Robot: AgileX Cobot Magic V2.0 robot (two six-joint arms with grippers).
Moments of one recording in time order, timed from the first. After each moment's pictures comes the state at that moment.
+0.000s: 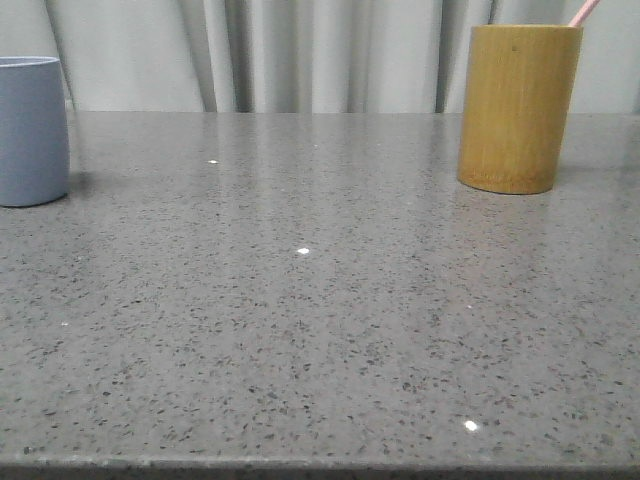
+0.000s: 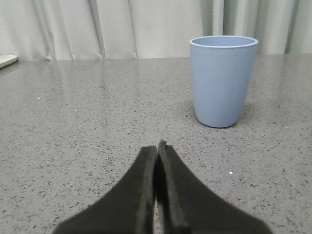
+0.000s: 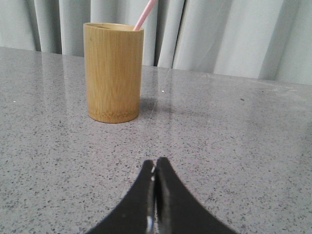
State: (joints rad) left arm 0.00 0.00 0.00 0.05 0.14 -0.09; right arm 0.12 -0.01 0.03 -0.03 0.07 0.01
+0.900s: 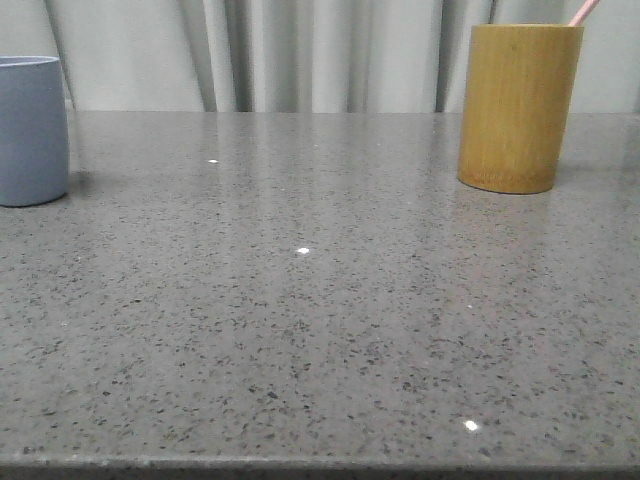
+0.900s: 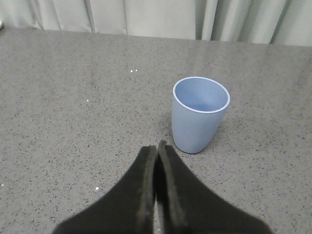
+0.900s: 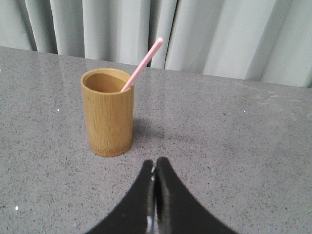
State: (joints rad) left arm 0.00 0.50 -0.81 -0.04 0.77 -0.09; right arm 0.12 0.39 -0.71 -0.03 0.62 0.01
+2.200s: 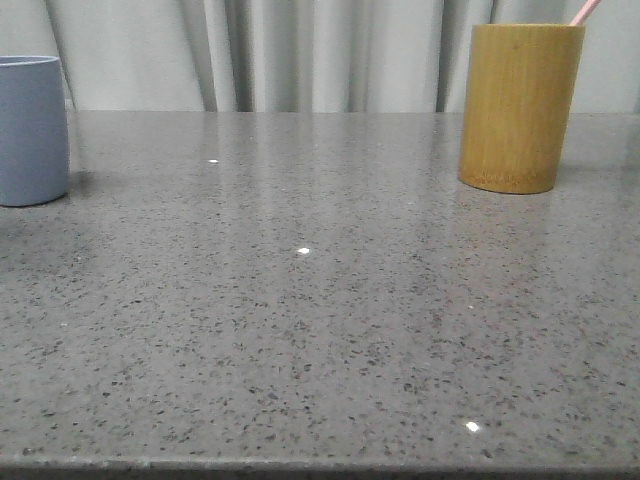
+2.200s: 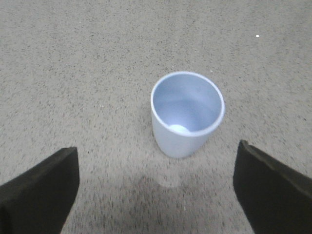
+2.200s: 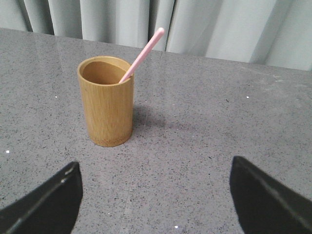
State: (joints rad) left arm 0.00 1.01 -1.11 -0.17 0.84 0.08; right arm 0.12 0.48 -0.77 -0.03 0.68 0.02
